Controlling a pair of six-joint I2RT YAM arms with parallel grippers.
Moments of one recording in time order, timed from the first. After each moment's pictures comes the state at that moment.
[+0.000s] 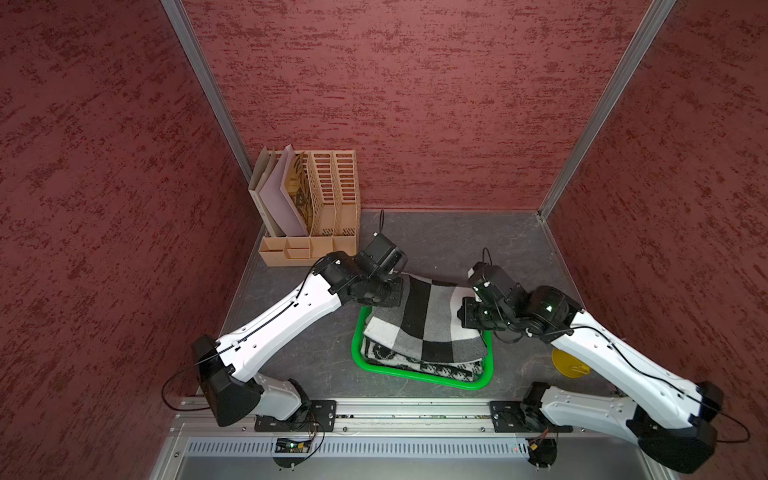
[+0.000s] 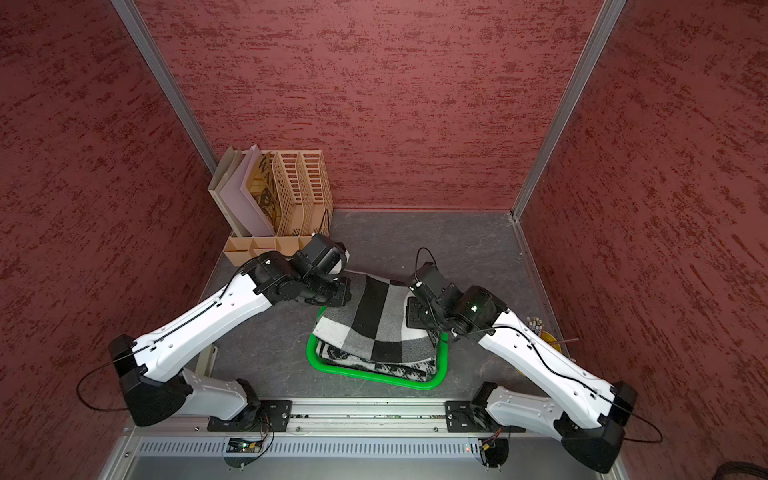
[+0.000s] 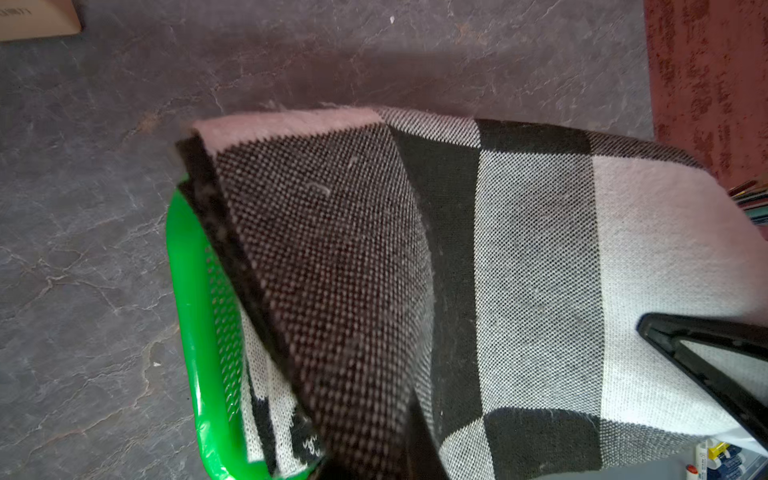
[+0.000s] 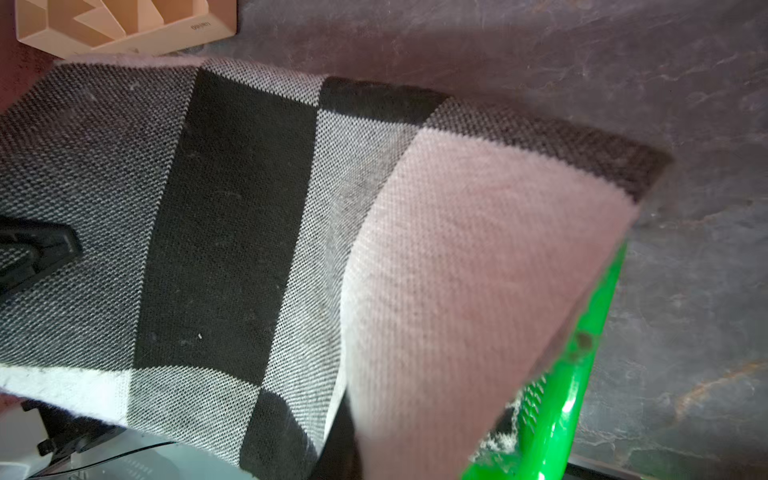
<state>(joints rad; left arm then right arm) -0.82 1.41 1.46 -1.12 0.03 -0.64 0.85 1.10 1.19 -1.12 0.08 0.85</state>
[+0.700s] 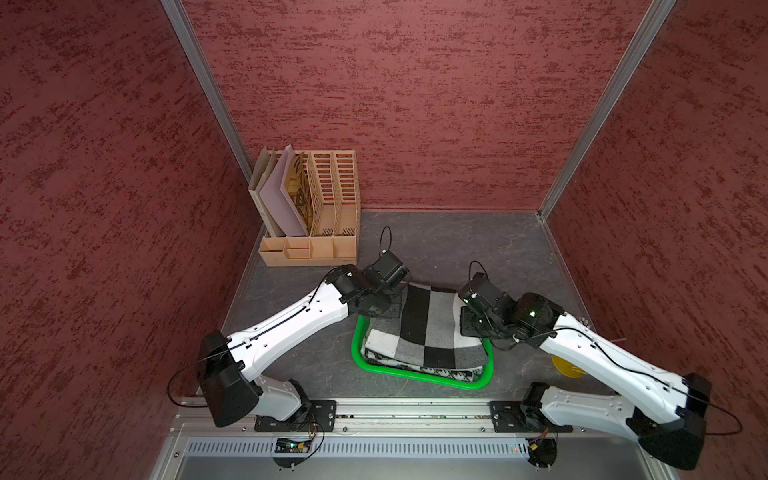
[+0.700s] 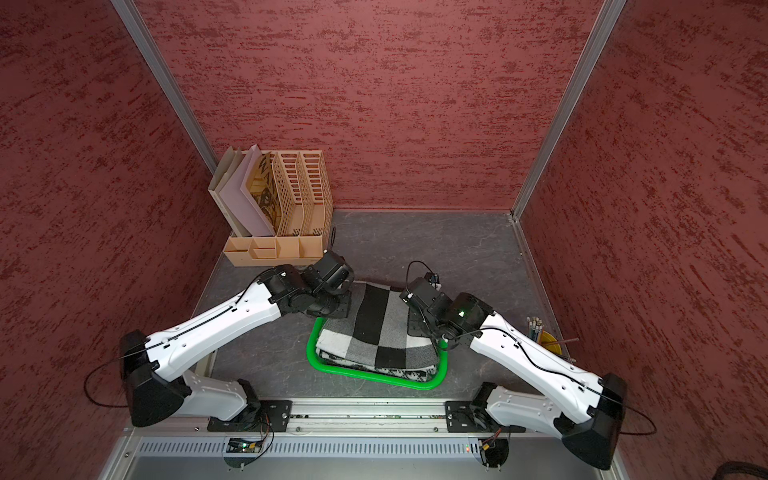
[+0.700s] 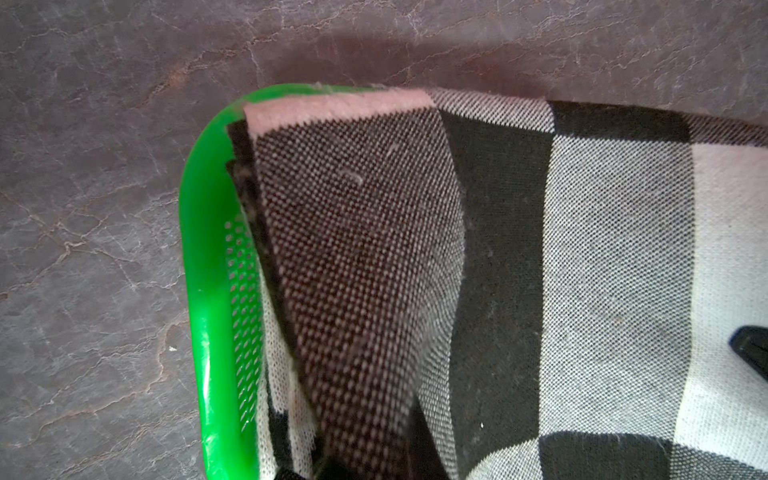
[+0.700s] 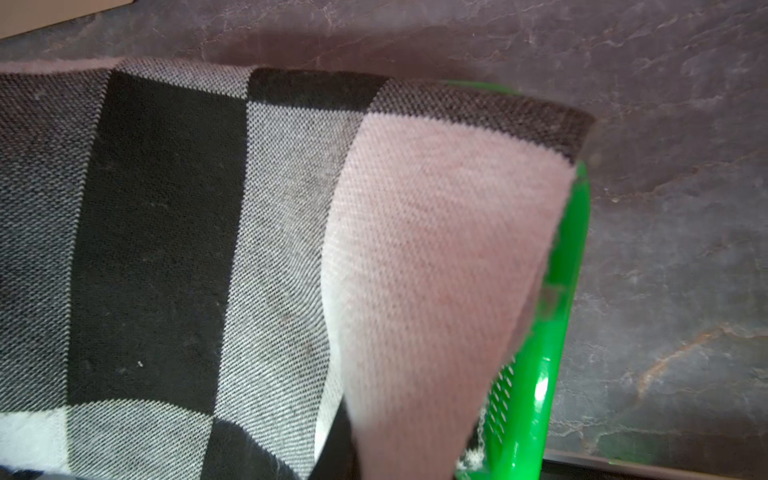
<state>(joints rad) -0.85 1.41 1.31 -1.06 -0.06 -0.70 0.87 1.11 1.07 -1.10 0.17 0.89</state>
